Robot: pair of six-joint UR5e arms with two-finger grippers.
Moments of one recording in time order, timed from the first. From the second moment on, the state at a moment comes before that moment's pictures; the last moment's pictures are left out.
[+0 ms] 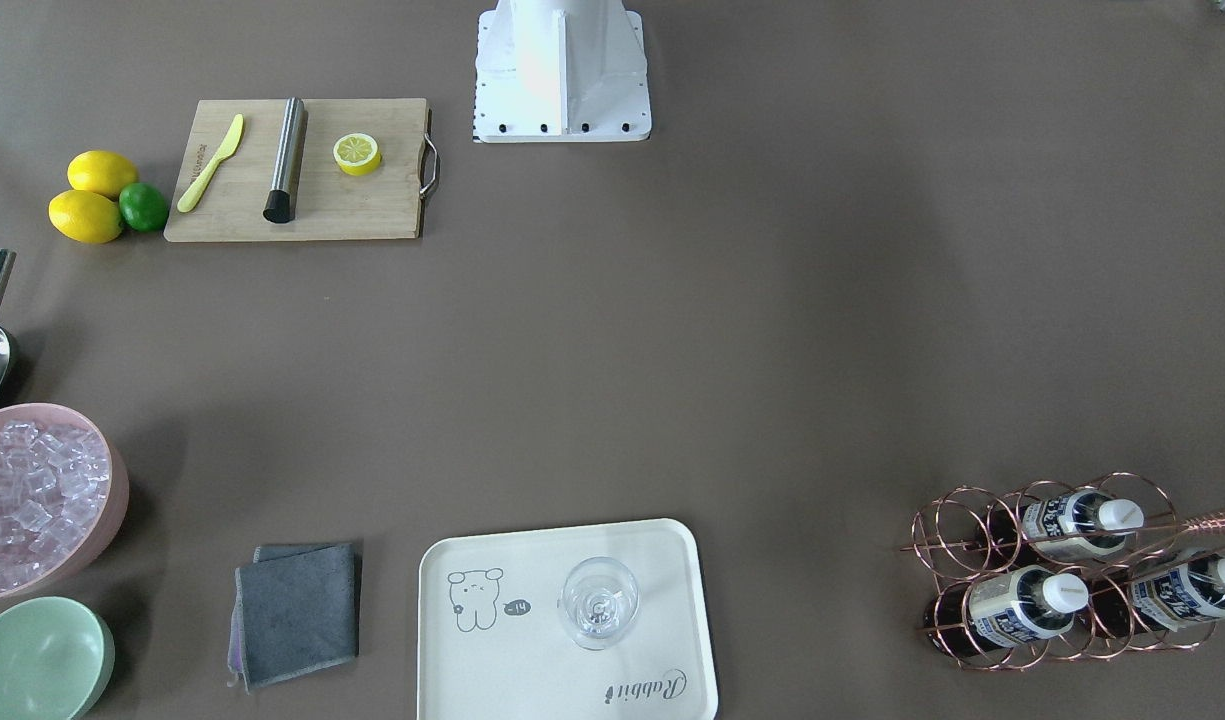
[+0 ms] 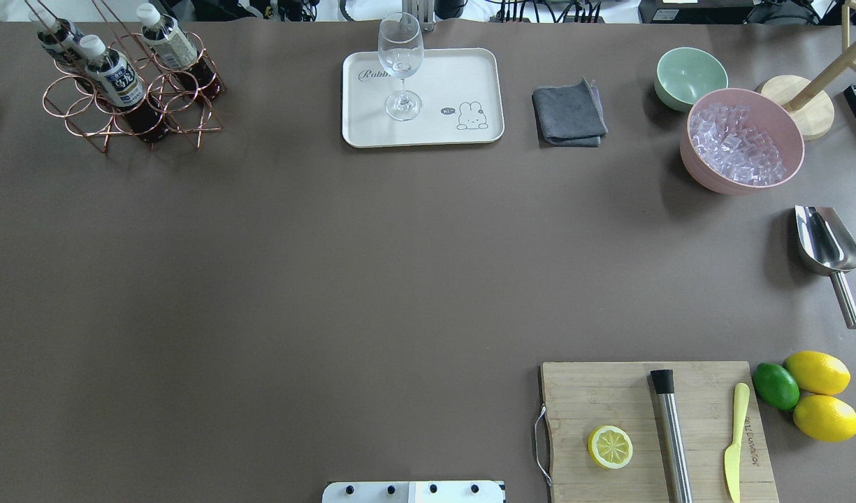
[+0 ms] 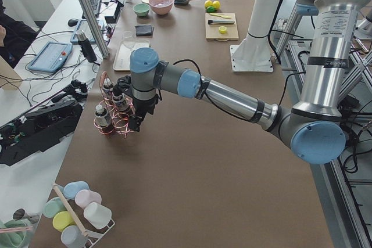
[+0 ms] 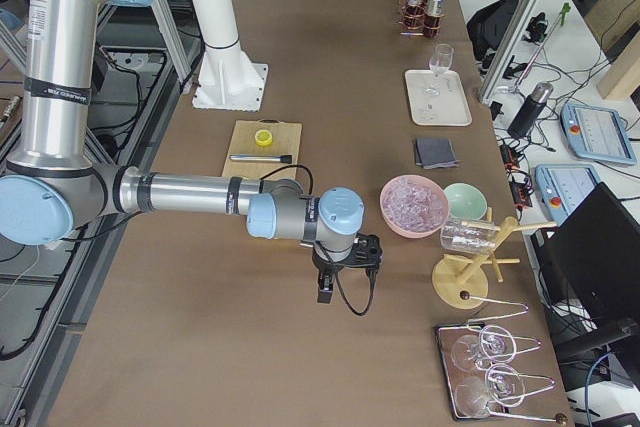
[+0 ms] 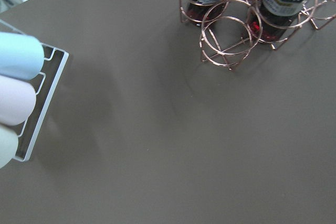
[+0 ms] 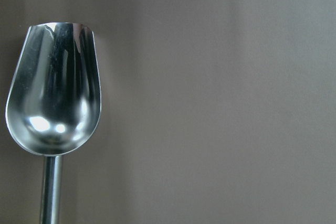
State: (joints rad) left arm -1.52 -1.69 -1.84 -1.47 -2.30 0.22; right arm 1.50 -1.74 1.71 -1.58 2.31 0.06
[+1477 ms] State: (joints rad) left arm -1.30 -2.09 -1.72 -1.50 -2.29 0.74; right arm 1.50 -1.74 1.70 -1.58 2.32 0.06
